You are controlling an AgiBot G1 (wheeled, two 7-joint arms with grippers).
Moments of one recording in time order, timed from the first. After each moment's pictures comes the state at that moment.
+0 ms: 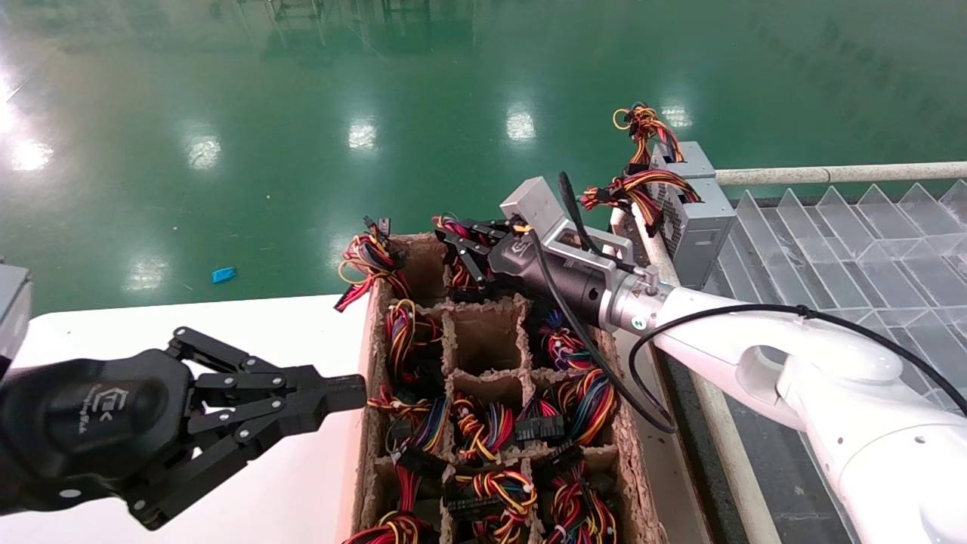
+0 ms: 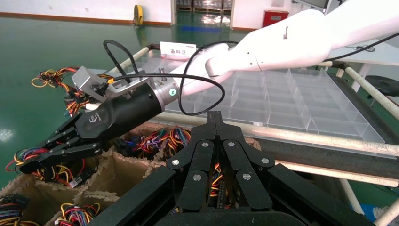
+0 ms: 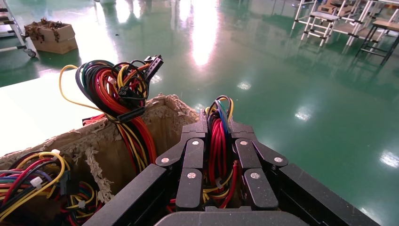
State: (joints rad) left arm -1.10 0.55 0.43 -1.24 0.62 1.42 -0.11; right arm 1.49 -1.34 -0.43 0.22 -1.05 -0.99 -0.46
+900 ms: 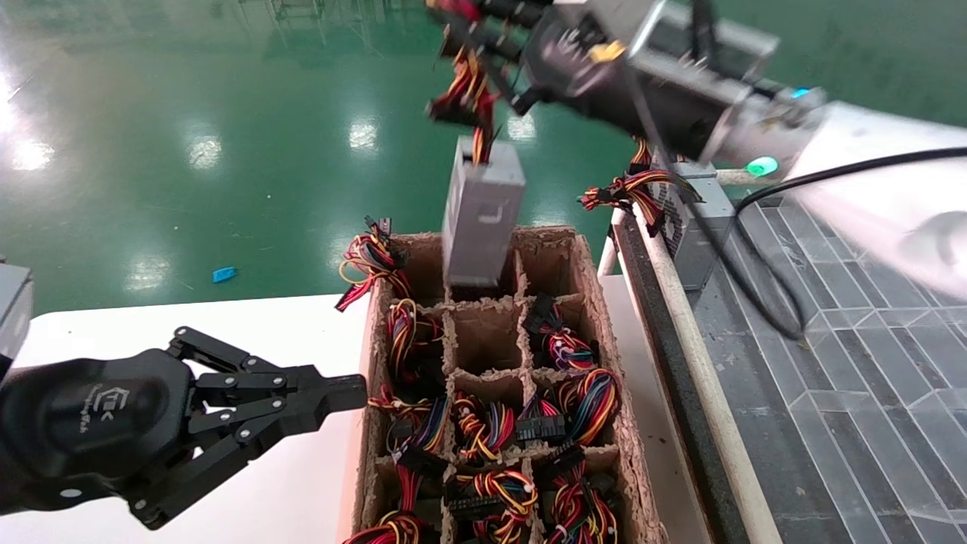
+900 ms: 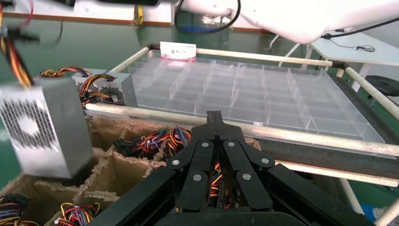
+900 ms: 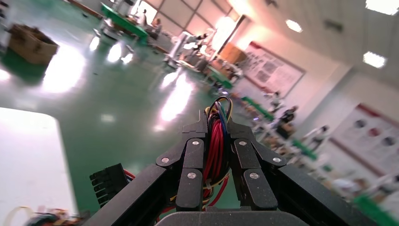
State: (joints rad) left arm -1.10 0.55 0.43 -1.24 0.62 1.42 -0.11; right arm 1.55 -1.12 -0.38 0.79 -1.02 -1.01 -0.46
